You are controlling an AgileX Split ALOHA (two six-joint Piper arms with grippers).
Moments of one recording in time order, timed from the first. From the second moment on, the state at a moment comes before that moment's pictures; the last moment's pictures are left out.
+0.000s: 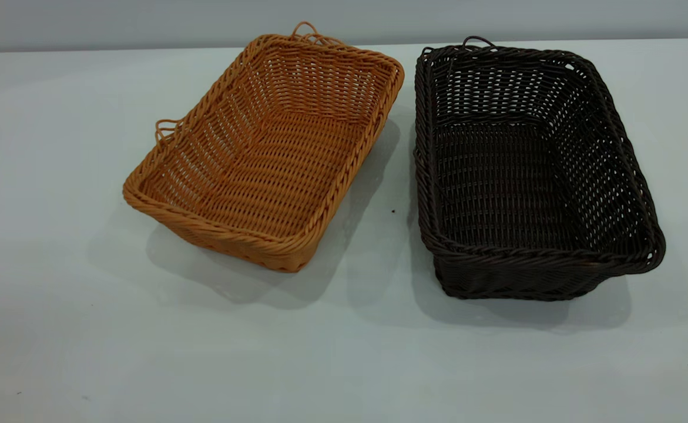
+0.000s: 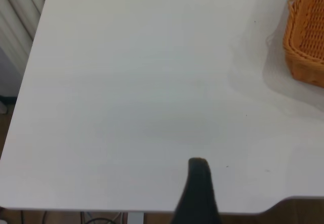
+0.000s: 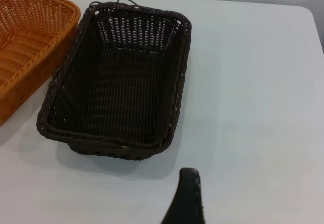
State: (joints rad) left arm -0.02 -0.02 -0.49 0.07 1.11 -0.04; right arm 0.11 -0.02 -0.47 0.03 1.12 -0.05
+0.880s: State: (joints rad) left arm -0.02 1.11 -0.89 -0.14 0.52 0.19; right arm 0.11 0.07 -0.49 0.04 1.10 0.06
